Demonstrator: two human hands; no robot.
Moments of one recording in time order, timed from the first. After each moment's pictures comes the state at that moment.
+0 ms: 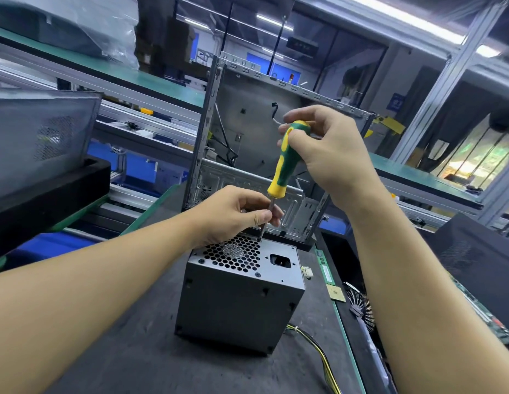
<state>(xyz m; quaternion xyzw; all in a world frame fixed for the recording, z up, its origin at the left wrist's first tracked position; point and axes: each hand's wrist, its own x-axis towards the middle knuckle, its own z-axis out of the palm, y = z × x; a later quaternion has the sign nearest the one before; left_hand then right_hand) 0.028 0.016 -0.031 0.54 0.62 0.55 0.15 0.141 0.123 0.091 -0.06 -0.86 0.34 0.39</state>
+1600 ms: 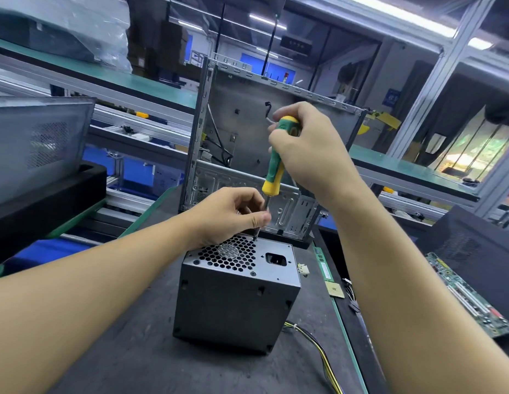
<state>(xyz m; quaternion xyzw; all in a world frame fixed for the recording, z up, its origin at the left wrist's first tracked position) 0.030 0.019 -0.030 0.53 0.63 0.55 0.14 0.137 0.108 0.089 -0.11 -0.87 0.29 0.38</state>
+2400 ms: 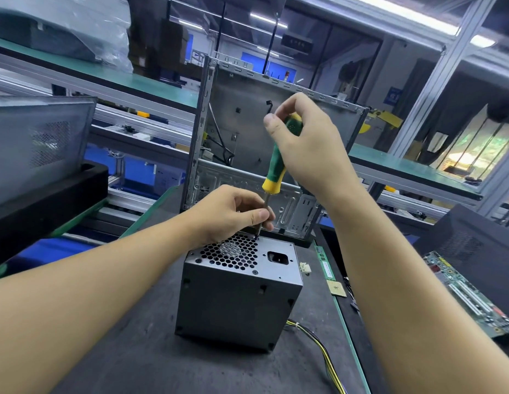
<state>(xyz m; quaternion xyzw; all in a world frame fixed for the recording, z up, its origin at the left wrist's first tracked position) 0.030 0.018 -0.032 0.53 0.61 0.56 0.16 0.137 0.106 0.086 -0.08 -0.88 0.24 0.41</state>
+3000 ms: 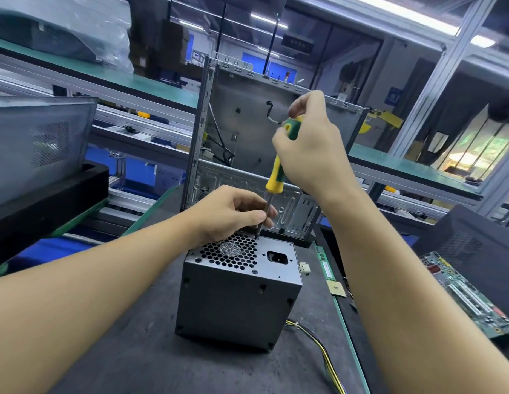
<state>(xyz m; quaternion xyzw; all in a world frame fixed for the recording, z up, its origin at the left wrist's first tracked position) 0.028 0.018 -0.032 0.53 0.62 0.55 0.17 0.139 0.103 0.086 -0.10 -0.88 0.19 0.43</state>
